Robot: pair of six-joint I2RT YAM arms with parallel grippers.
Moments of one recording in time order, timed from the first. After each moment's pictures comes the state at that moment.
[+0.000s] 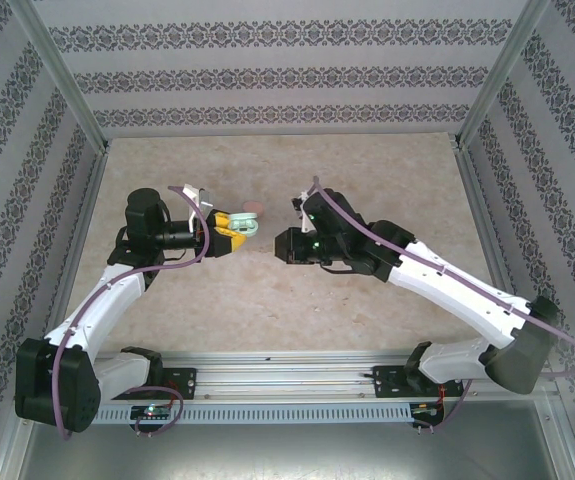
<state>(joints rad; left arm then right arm) -0.15 1.13 0.73 0.17 1.22 -0.07 0.88 1.31 1.26 -0.66 -0.19 0.81</state>
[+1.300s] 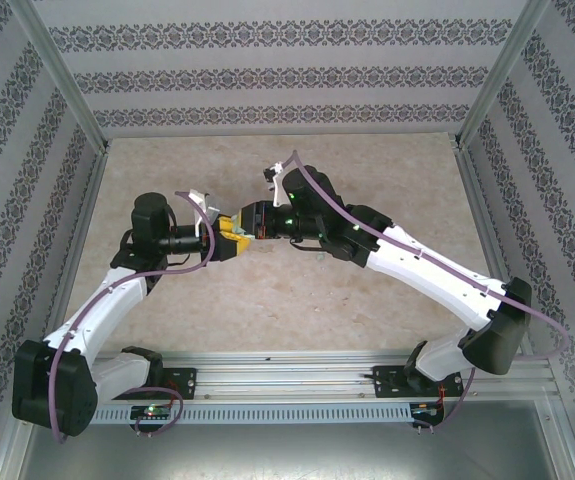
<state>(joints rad) -0.20 1.11 0.71 0.14 1.13 -0.06 0.91 1.46 1.45 -0.45 -0.19 0.80</state>
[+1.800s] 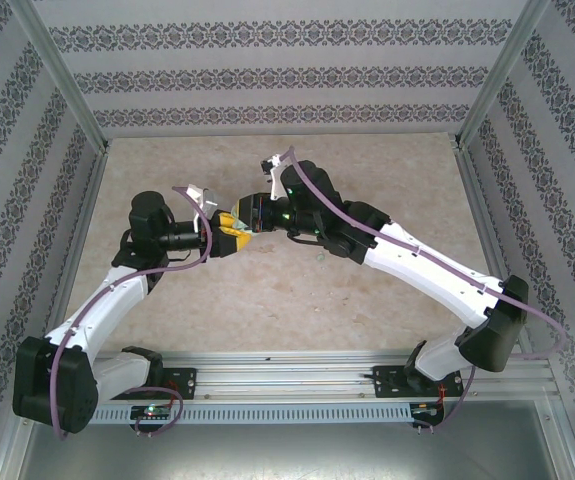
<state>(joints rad) -0.20 1.13 0.71 0.26 1.17 -0.18 0.91 1.48 1.48 -0.43 -0.13 0.72</state>
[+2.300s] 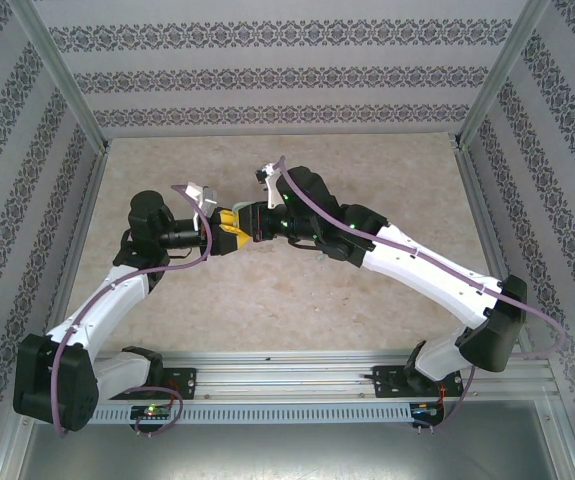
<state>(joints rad) -0.20 1.14 0.71 0.34 1.18 -0.22 0.93 1.48 1.48 -0.48 -0.13 0.64</state>
